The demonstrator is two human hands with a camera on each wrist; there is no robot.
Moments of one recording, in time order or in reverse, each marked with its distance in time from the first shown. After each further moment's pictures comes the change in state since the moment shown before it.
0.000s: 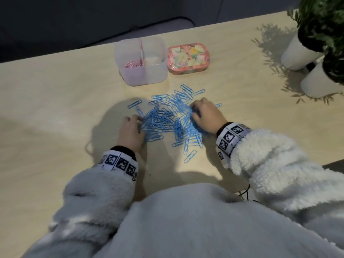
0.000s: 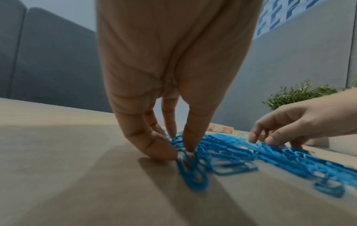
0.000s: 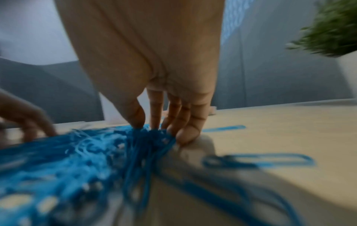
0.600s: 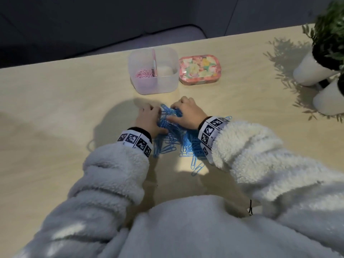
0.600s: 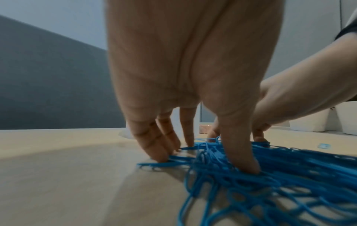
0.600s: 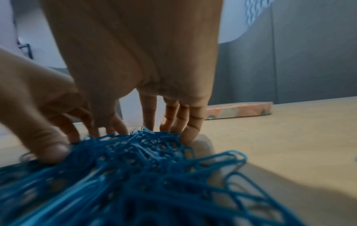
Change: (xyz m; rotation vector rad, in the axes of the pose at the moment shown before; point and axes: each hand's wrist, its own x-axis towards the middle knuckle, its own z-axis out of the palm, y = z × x) left_hand 0.061 0.030 -0.012 0.237 -0.156 0.106; right_hand 0.057 -0.064 0.005 -0.056 -0.149 -0.119
